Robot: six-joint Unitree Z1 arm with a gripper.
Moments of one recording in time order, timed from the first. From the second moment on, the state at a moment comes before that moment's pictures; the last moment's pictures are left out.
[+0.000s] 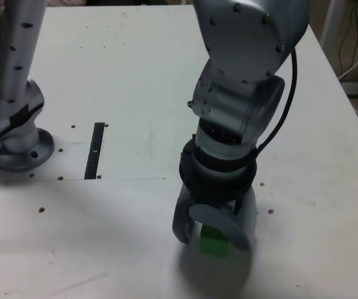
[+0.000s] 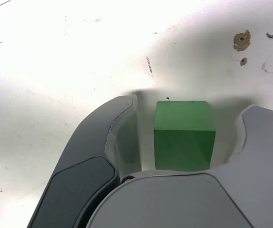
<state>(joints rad) -0.55 2.14 -1.61 1.17 0.00 -0.30</state>
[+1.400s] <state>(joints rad) -0.31 1.90 -1.66 1.39 0.12 -0.06</state>
